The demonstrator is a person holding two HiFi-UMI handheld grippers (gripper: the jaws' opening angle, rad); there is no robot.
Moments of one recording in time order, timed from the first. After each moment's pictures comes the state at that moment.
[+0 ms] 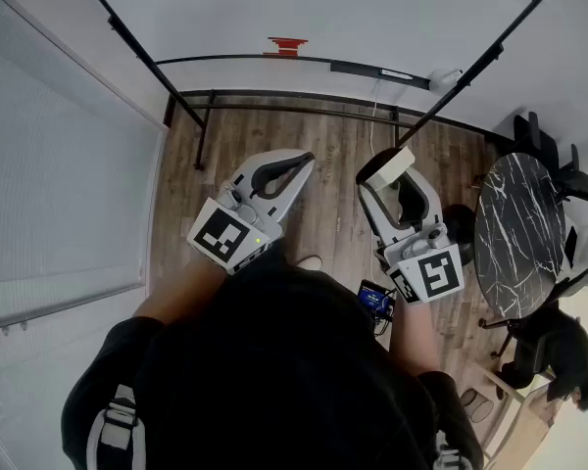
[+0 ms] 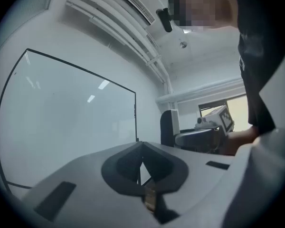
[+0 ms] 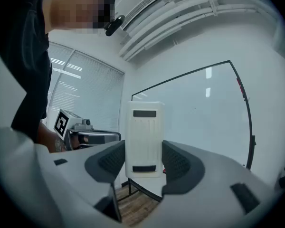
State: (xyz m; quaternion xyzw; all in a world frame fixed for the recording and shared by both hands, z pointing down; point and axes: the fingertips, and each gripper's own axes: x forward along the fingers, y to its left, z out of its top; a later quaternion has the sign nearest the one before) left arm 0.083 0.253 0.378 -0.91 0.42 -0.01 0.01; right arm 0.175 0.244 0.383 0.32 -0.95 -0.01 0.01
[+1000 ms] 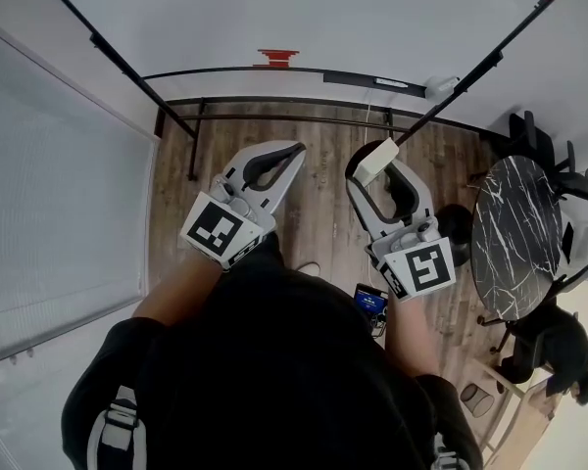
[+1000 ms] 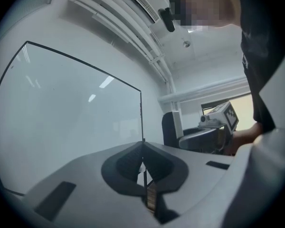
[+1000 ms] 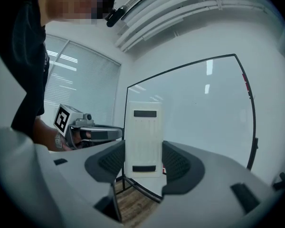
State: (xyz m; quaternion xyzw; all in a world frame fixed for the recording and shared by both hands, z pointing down) left arm 0.052 0.175 0.378 -0.91 0.42 -0.01 0.01; right arm 0.139 0.176 0.388 0.34 -0.94 -0.01 0.05
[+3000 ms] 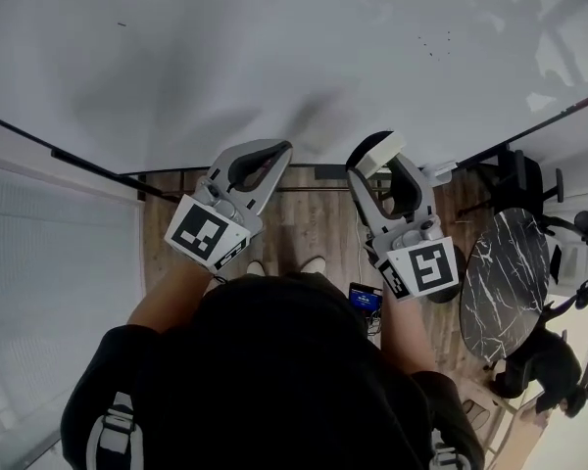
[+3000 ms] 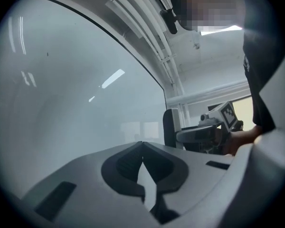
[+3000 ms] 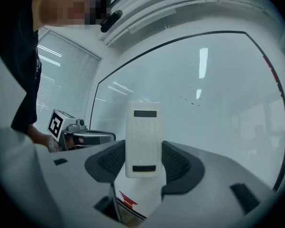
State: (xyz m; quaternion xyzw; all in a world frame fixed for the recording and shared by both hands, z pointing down) left arm -0.041 -0.149 0.332 -0.92 0.40 0.00 0.02; right arm 0.065 -0.152 0.329 0.40 -0.92 -0.02 0.03
